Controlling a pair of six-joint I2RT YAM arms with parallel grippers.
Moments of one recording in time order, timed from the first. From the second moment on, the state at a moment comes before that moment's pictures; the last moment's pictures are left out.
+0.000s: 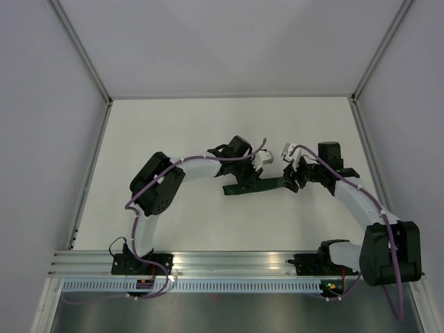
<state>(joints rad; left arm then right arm) -0.79 2.06 1.34 -0.18 0.53 0.26 0.04 1.23 0.72 -0.34 -0.80 -0.75</state>
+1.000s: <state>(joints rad) -0.72 2.24 1.56 -0.50 0.88 0.21 0.47 1.37 0.52 -0.05 -0.43 -0.96</state>
